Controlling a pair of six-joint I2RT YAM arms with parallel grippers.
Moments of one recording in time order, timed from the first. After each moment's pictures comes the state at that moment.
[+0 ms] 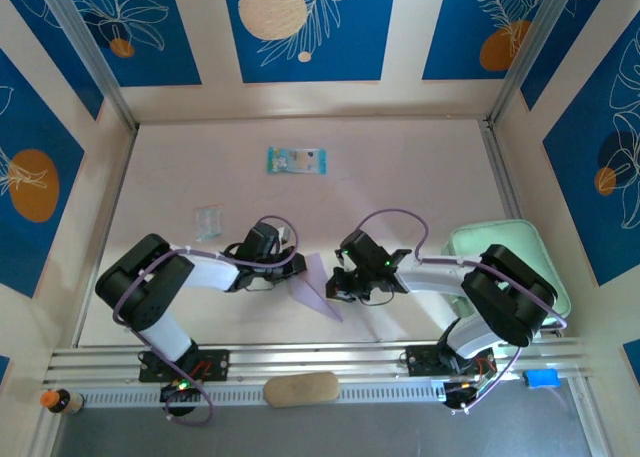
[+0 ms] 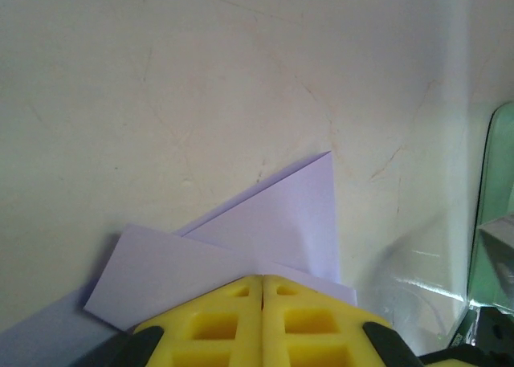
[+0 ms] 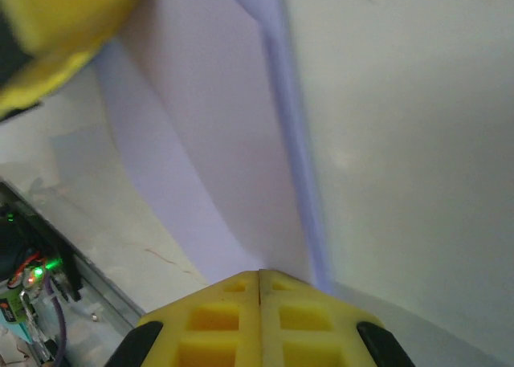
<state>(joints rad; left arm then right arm) -0.67 1.63 0.51 0.35 0.38 -0.97 0.82 1.48 0.60 -0.15 -0.45 0.92</state>
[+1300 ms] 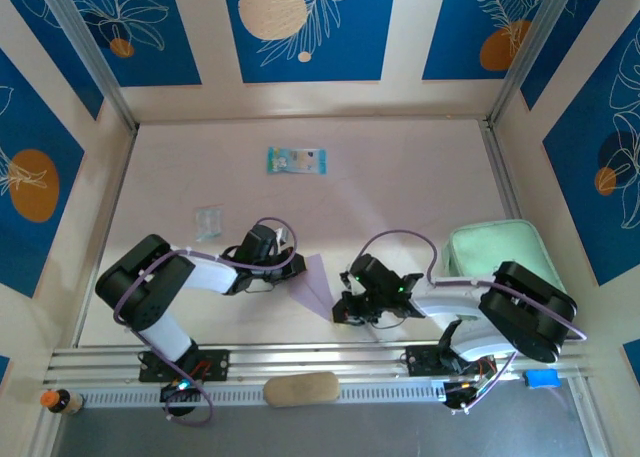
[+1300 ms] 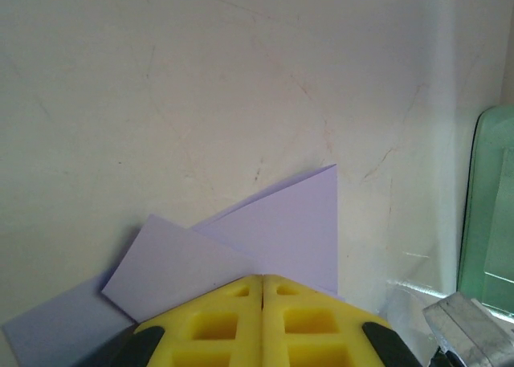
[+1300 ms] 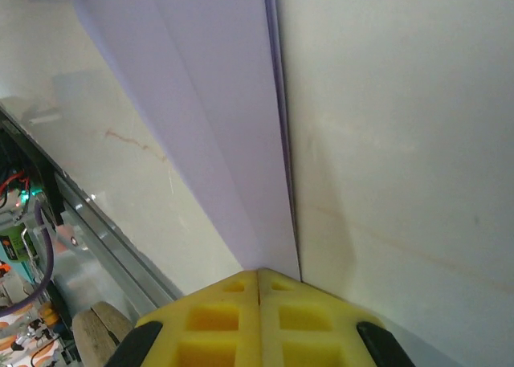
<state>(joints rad) -0.67 1.63 0.48 0.41 0.38 -0.99 0.93 1.34 0.35 0.00 -0.49 0.98</state>
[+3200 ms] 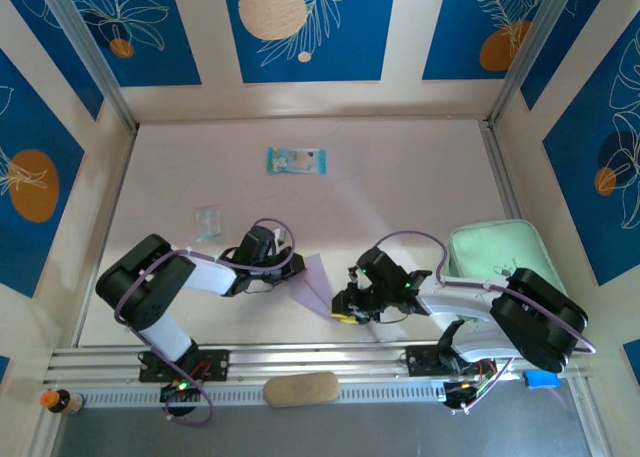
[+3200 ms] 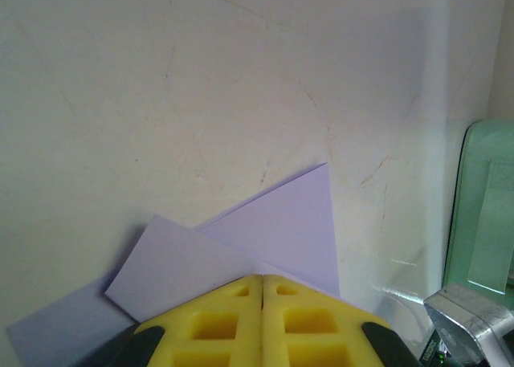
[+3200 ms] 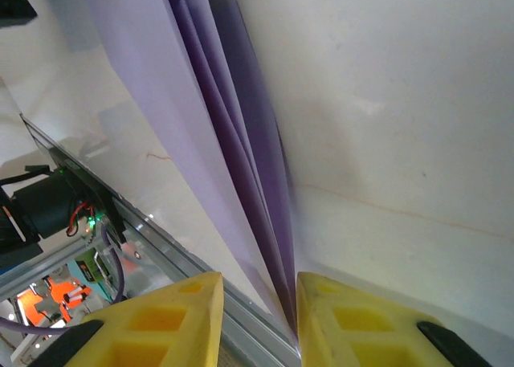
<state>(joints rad) -0.66 1.64 0.46 0.45 0.39 -1.04 0.85 1.28 0.36 -0.02 -0.56 1.15</state>
